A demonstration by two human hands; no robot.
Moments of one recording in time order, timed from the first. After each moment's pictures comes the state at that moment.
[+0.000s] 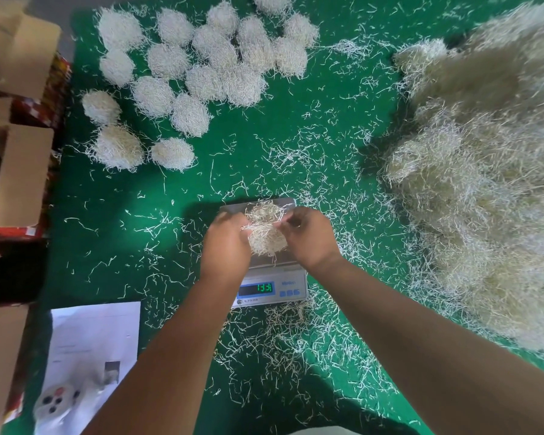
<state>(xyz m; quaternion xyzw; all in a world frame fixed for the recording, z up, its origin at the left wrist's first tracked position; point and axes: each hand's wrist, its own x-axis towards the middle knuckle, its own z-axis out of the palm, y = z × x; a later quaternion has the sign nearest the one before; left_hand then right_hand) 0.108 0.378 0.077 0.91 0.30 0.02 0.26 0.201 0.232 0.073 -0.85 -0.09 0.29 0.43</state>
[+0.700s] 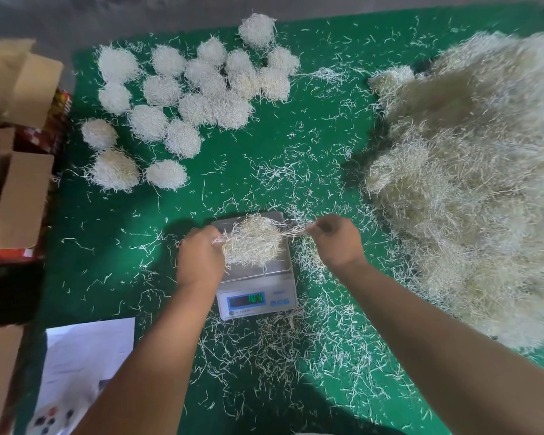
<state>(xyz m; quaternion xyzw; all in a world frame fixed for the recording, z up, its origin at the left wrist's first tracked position) 0.096 0.398 0.082 0.91 0.34 0.01 0.23 0.232 0.167 0.087 -0.87 -0.02 0.25 0.44</state>
